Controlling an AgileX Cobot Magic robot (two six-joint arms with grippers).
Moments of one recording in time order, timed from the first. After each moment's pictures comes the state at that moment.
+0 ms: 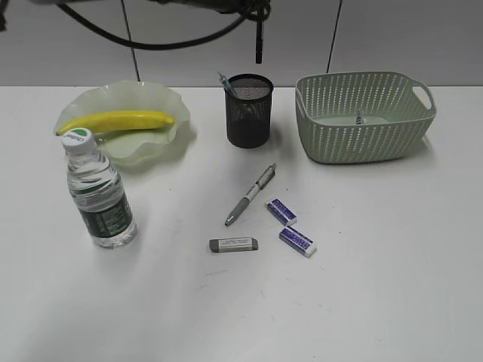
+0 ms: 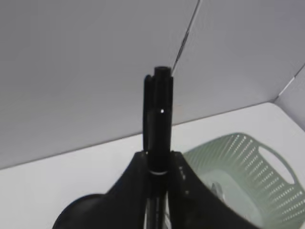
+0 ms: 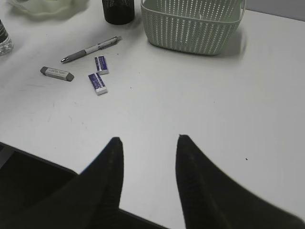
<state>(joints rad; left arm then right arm) -0.60 2.04 -1.79 0.02 0.23 -0.31 0.47 -0.01 -0.51 -0.05 1.04 0.05</state>
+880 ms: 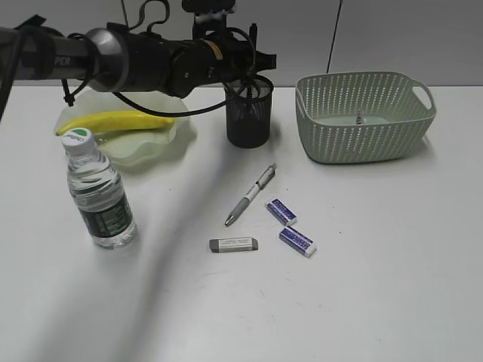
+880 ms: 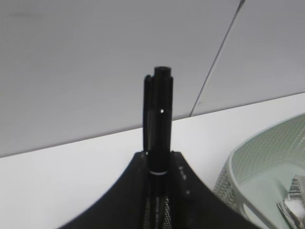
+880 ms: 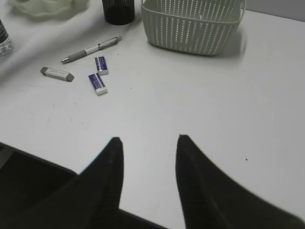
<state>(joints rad) -0.55 2.34 -1.79 0.07 -0.12 -0.31 0.47 -0.01 -0.51 -0.05 1.04 0.05</state>
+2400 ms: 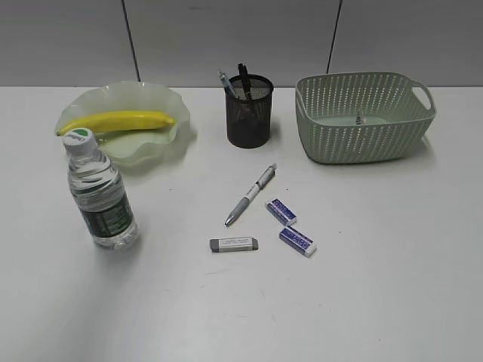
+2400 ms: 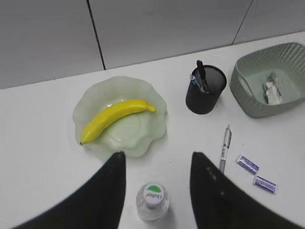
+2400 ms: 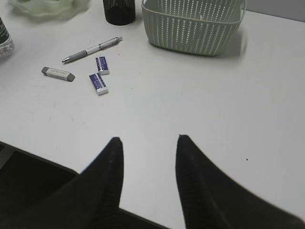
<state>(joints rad) -0.55 1.30 -1.71 0.20 1.21 -0.29 0.47 -0.01 -0.51 -0.05 1.04 0.05</state>
